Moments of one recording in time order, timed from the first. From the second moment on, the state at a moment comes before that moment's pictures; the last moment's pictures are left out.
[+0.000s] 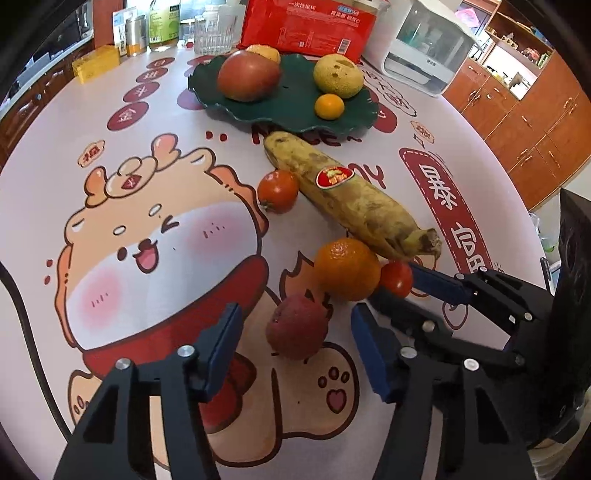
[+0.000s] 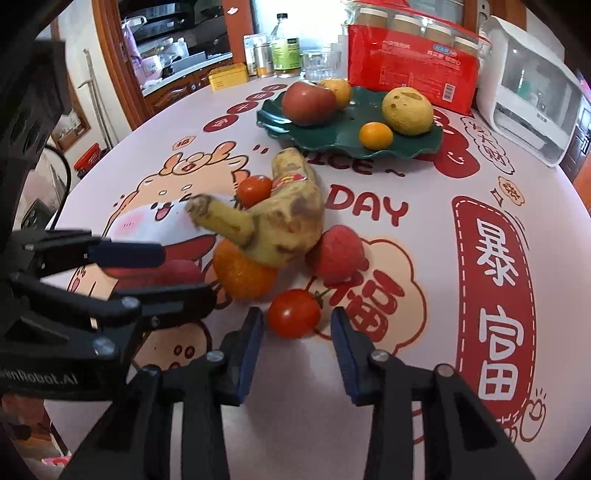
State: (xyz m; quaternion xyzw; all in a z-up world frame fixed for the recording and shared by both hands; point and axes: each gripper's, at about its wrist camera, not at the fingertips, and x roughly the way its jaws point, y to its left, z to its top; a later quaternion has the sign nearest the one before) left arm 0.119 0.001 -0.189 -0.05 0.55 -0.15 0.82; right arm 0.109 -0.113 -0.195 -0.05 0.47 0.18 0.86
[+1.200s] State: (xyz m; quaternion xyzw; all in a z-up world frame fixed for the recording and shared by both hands) left arm 0.095 0.008 -0.114 -0.04 0.52 -0.15 0.84; right arm 0.082 -0.137 -0.146 -0.01 0.47 0.17 0.87
